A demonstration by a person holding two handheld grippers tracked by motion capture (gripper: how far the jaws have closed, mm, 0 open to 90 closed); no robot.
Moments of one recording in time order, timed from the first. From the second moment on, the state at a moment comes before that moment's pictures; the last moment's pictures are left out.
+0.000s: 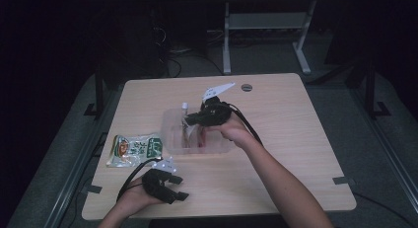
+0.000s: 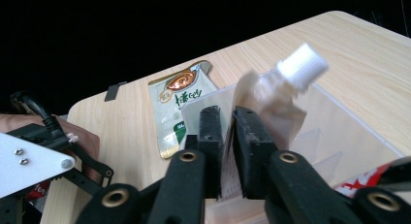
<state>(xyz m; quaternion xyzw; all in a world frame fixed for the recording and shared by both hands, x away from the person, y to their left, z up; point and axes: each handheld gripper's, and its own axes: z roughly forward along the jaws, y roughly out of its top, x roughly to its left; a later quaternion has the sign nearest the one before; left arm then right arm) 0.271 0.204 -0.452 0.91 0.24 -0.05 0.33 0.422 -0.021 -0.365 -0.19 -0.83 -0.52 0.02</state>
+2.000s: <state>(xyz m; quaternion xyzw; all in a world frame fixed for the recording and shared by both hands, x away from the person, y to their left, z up) 0.267 0.204 -0.451 0.90 0.25 -0.04 0.35 0.279 -0.150 -0.427 -0.24 -0.88 -0.42 -0.02</state>
